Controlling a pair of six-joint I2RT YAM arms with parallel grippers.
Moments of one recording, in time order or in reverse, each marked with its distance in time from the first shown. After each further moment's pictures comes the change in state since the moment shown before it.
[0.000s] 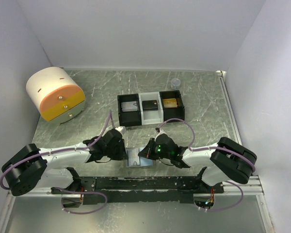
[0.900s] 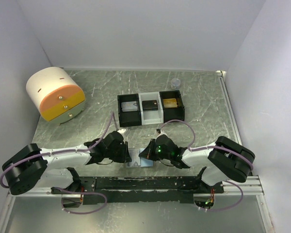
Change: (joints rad) left arm -0.047 -0.013 -0.022 0.074 0.054 -0.006; right arm 0.000 0.025 -0.013 0.007 0.015 0.031
